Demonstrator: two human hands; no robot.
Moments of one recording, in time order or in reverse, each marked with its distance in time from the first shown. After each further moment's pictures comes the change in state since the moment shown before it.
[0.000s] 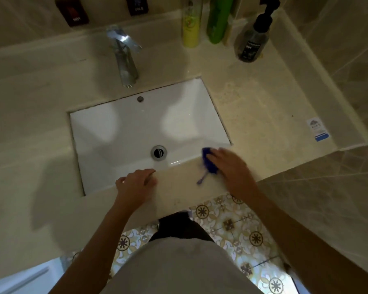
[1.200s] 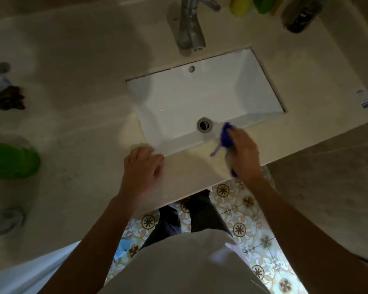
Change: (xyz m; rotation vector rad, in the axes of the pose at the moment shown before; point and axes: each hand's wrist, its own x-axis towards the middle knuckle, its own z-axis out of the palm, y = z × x) left_hand -0.044 -0.192 -0.033 0.122 0.387 0.409; right_hand 0.023 -0.185 0.070 0.092 0.172 0.376
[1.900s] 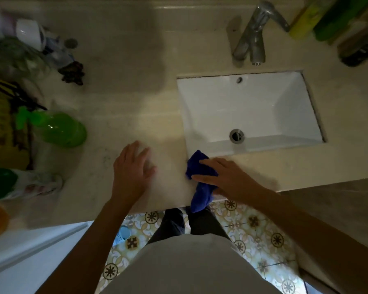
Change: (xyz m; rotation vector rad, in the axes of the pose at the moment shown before) left_hand -0.060 -0.090 -0.015 -0.077 0.071 -0.320; right_hand -0.003 -0.118 0.012 -0.384 -0.685 -0.876
